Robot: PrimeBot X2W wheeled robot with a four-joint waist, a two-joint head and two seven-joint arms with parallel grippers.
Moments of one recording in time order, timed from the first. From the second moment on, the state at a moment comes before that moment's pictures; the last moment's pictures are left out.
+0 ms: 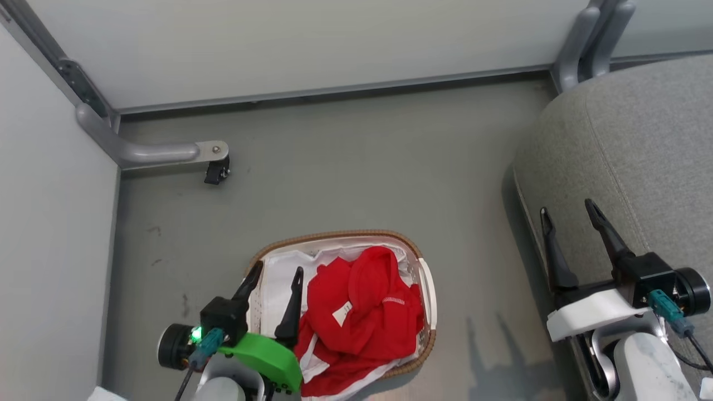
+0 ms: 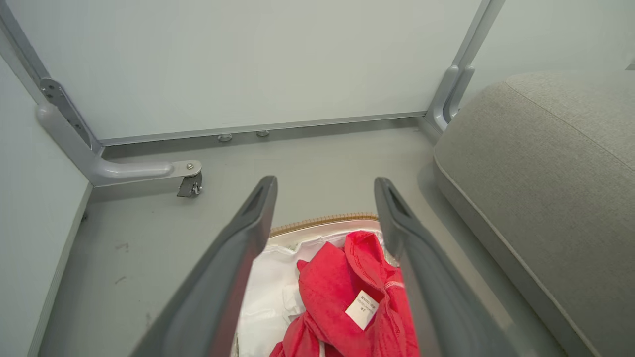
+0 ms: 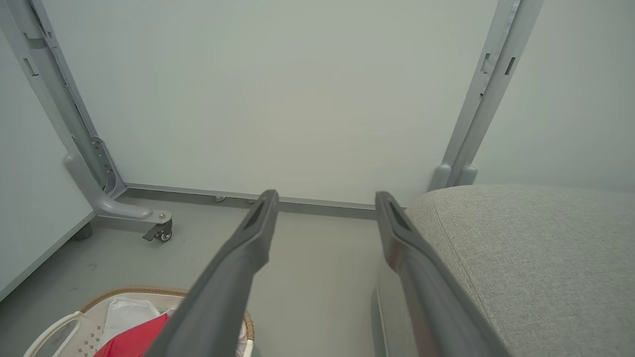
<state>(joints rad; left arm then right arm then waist) -0.16 0.05 -0.30 0.44 -0.23 -0.13 -0.26 -0.13 -0.05 -0.04 0.14 0.02 0.13 -0.26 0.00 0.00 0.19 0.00</state>
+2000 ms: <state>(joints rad) -0.49 0.07 -0.61 0.90 -0.36 -0.13 -0.26 -0.25 -0.05 0.01 0.16 0.06 0.13 -0.26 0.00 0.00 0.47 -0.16</state>
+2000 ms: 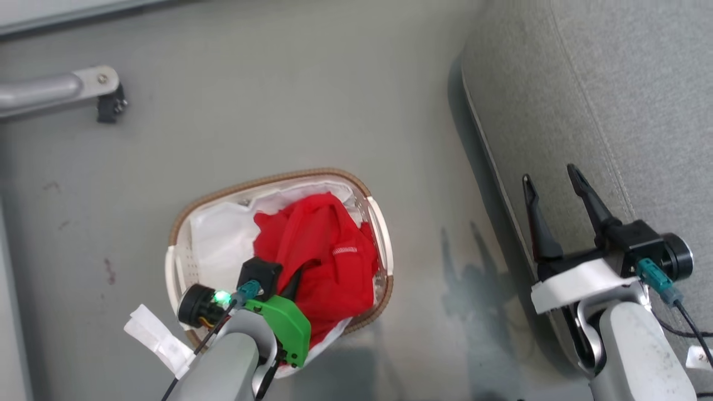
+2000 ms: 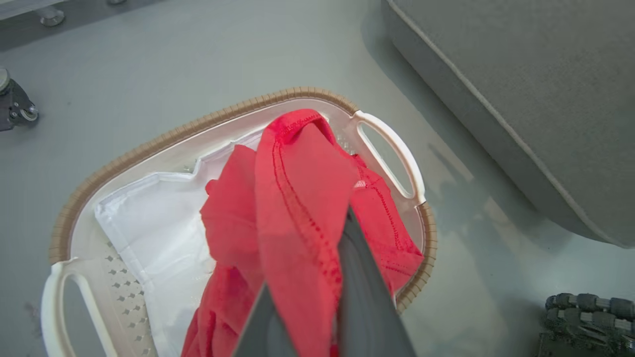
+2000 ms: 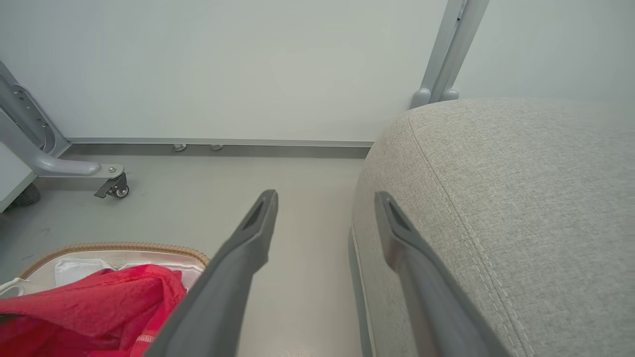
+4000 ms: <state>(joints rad) -1.19 0.26 -0.95 0.46 -0.39 -0.13 -0.26 -0.22 -0.05 0.28 0.31 -0.04 0.13 -0.26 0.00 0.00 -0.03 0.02</state>
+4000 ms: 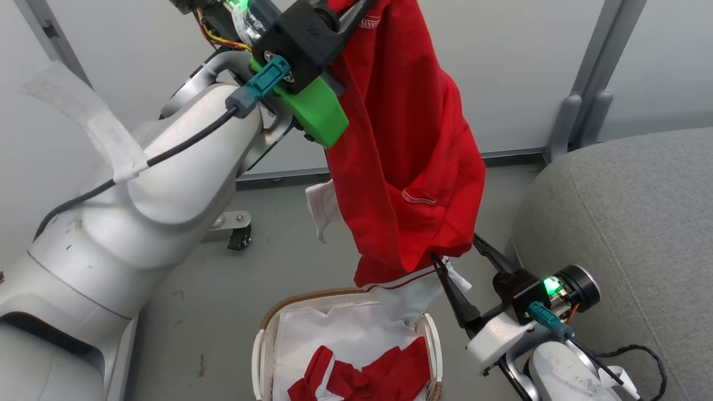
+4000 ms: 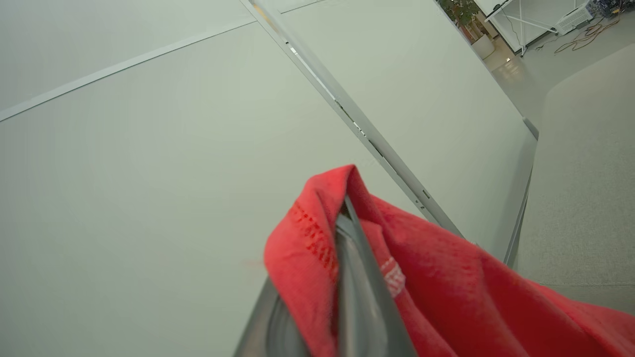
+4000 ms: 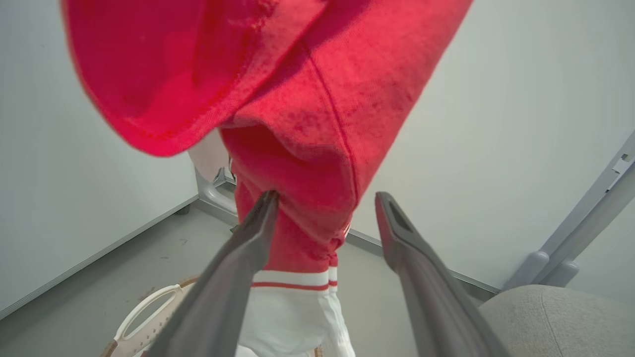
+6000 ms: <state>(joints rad) -0.24 0.08 -0.53 0.48 -0.37 -0.13 -0.26 -0.29 -0.05 0.08 0.21 -0.06 0.13 -0.26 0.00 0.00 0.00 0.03</state>
